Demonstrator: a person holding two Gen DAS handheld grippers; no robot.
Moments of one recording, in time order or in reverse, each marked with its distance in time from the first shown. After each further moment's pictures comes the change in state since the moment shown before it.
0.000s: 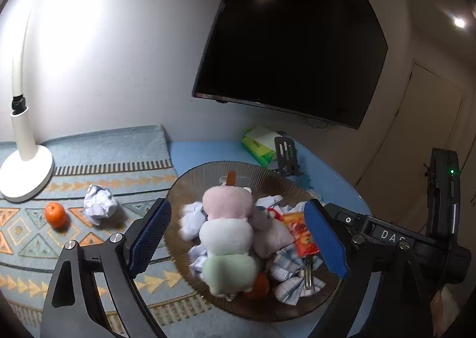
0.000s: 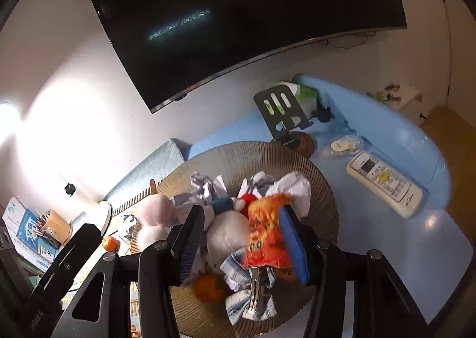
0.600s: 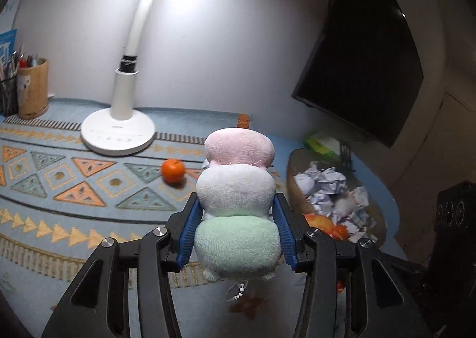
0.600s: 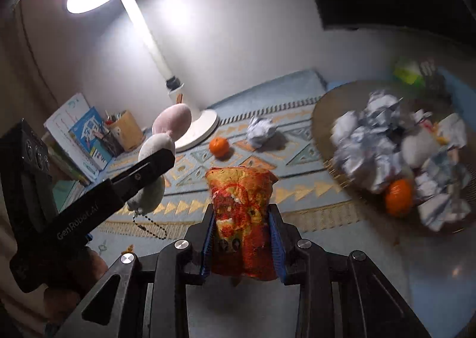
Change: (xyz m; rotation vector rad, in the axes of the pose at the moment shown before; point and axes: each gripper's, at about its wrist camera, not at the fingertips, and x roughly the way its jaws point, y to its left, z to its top) left arm -0.095 0.105 -0.034 -0.118 -0.035 0.122; right arm -0.016 0.138 -0.089 -0.280 0.041 0.228
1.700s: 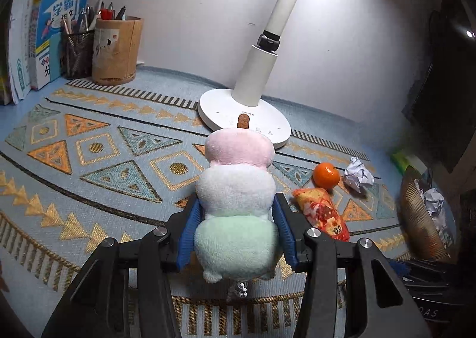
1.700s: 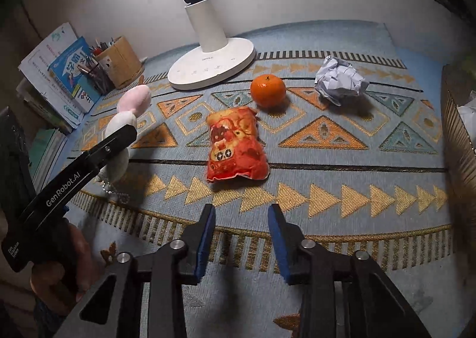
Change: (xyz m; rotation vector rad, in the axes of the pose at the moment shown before) left arm 0.007 0.183 -0.013 -0.177 0.042 0.294; right arm 0.168 0.095 -0.025 -0.152 0.374 0.077
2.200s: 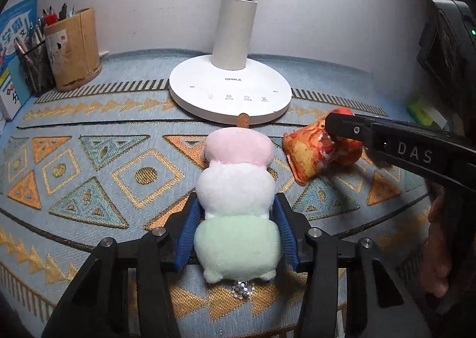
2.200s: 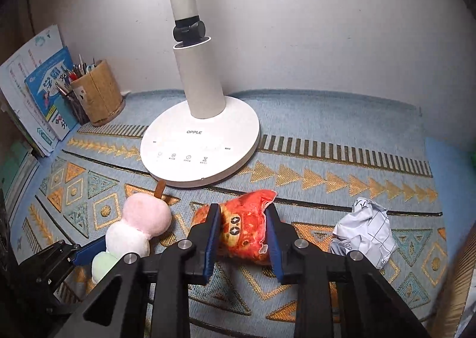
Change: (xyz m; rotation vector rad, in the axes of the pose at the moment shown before) left arm 0.058 -0.027 0.013 0.165 0.183 0.054; right arm 0.049 0.016 0.106 -0.151 -0.109 -0.081
